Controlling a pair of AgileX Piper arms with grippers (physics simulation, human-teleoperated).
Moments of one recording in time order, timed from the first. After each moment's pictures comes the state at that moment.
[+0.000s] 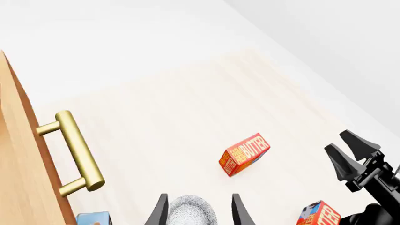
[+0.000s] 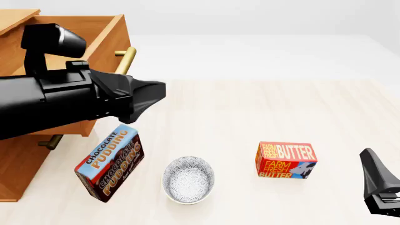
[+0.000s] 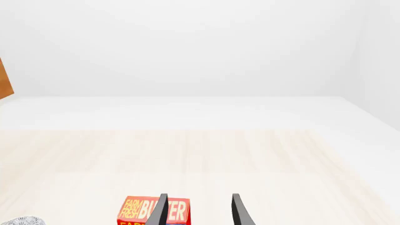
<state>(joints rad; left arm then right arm) -0.73 0.94 -0.84 0.32 -0.25 0.00 0.01 0.00 0.00 0.00</state>
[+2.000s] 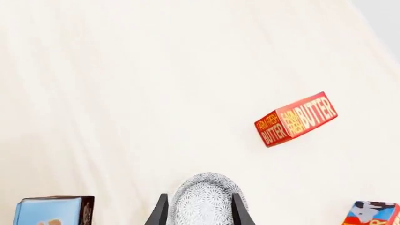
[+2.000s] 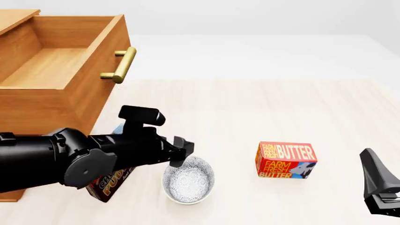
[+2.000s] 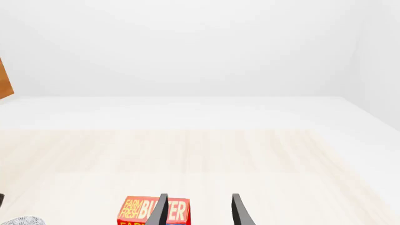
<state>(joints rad) -0.72 1.41 -0.64 -0.03 -0.37 0.00 0.01 0.00 0.00 0.00</state>
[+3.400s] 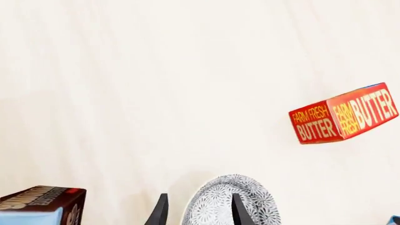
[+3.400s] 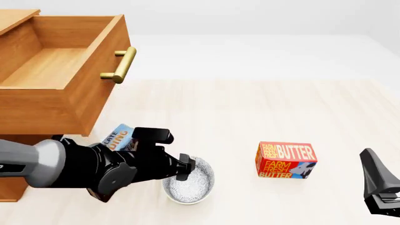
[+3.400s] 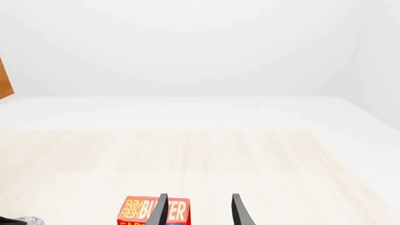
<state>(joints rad) -0.71 1.65 -0.61 -0.17 -0.45 0.00 0.01 0.00 0.00 0.00</state>
